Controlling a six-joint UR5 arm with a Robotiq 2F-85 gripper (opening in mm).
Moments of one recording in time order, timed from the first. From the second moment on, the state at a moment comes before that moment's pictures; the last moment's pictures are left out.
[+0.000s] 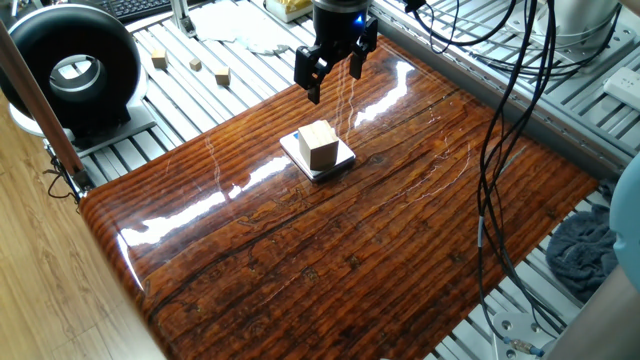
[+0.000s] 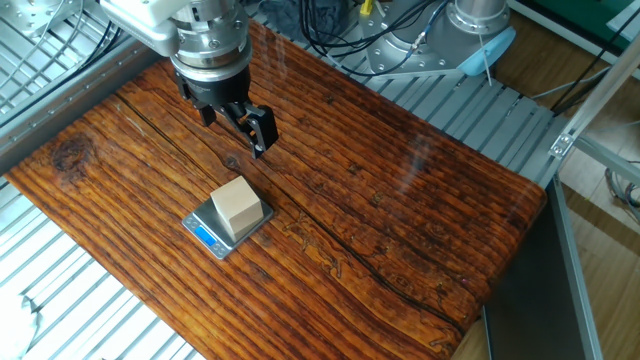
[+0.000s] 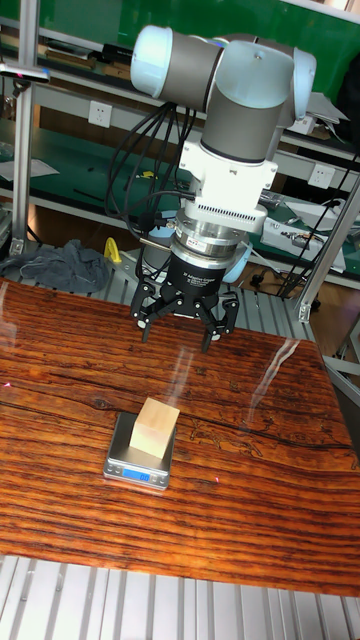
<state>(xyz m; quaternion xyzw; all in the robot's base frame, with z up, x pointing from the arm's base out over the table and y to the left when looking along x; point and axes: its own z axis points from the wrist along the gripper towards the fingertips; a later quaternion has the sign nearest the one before) 0.544 0.002 0.190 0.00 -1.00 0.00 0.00</state>
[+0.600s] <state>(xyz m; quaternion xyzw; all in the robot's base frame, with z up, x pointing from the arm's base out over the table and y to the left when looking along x) 0.502 -0.007 0.191 0.02 -1.00 0.02 0.08</state>
